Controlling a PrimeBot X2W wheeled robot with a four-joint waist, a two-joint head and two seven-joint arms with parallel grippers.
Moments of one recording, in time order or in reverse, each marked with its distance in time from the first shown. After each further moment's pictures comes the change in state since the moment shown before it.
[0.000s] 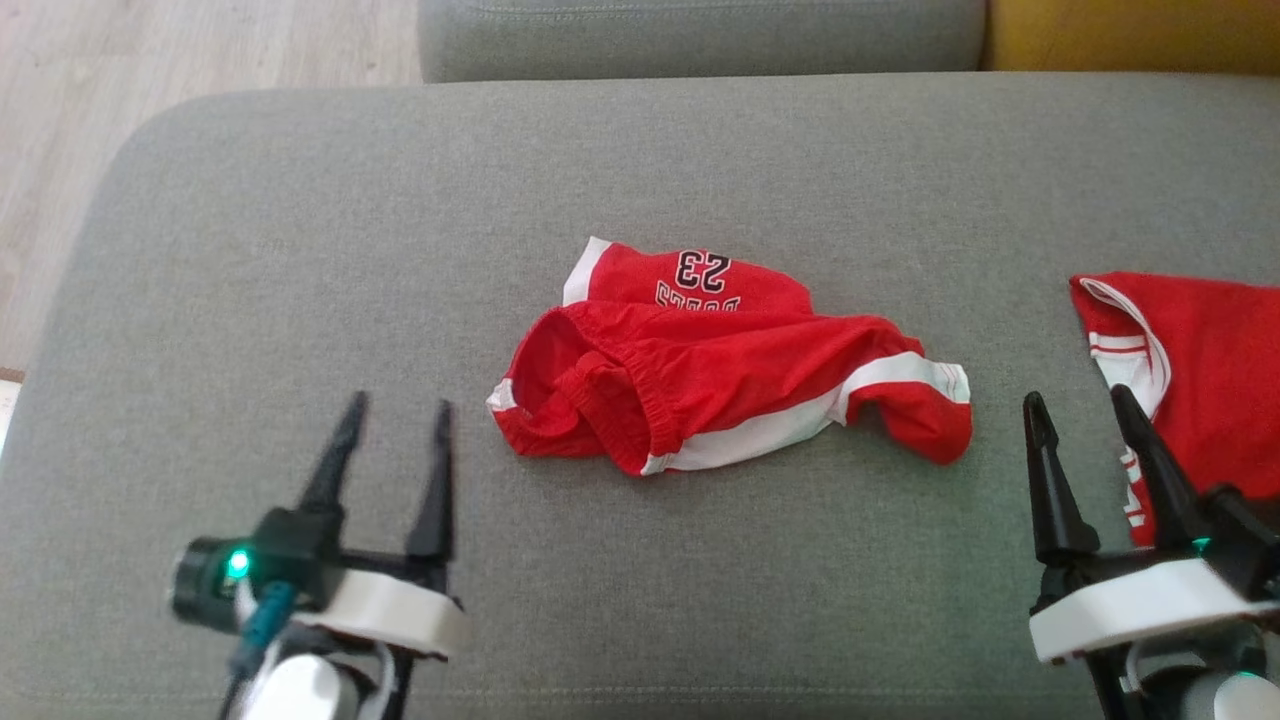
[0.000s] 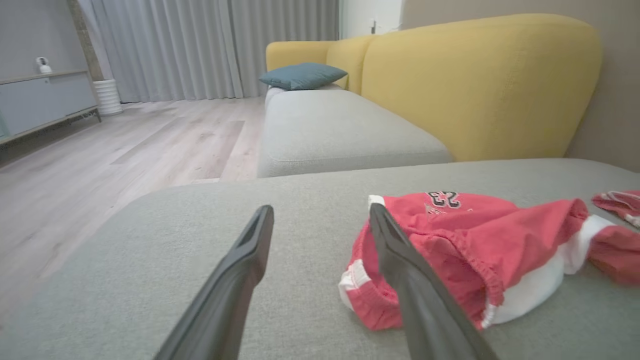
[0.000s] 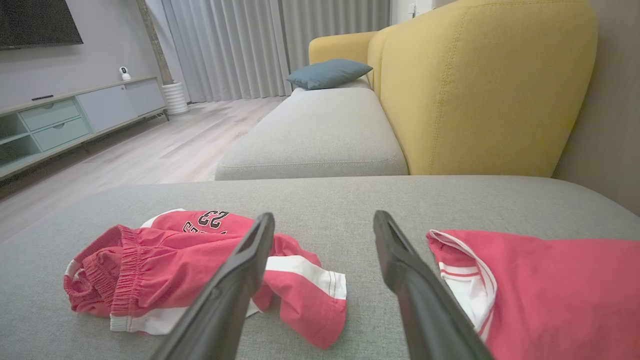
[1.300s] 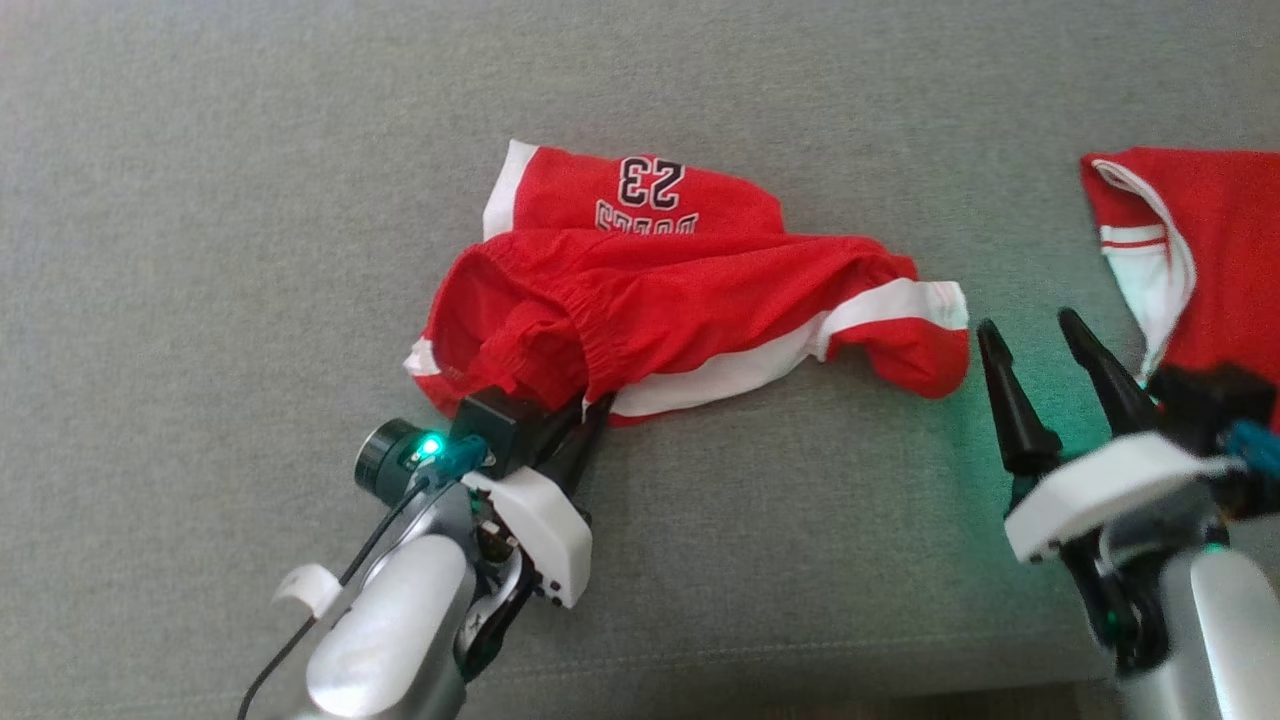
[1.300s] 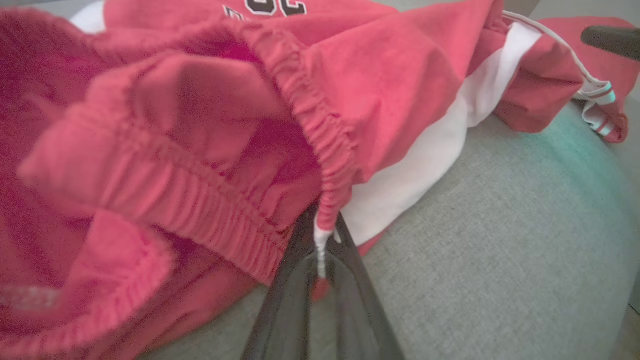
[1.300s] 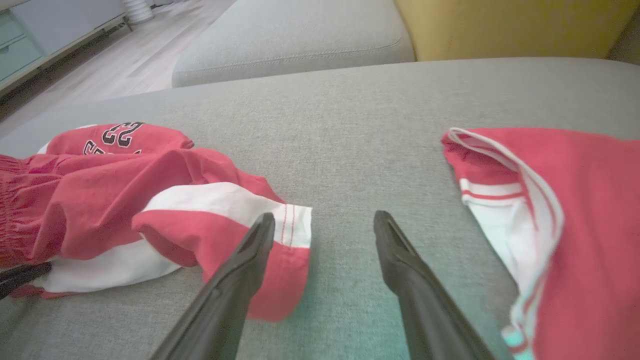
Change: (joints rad) left arm -0.330 -0.095 -0.252 0.361 -0.047 -0.237 0.179; right arm -0.230 -0.081 0.069 0.193 0.085 0.000 0.118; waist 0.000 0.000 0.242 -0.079
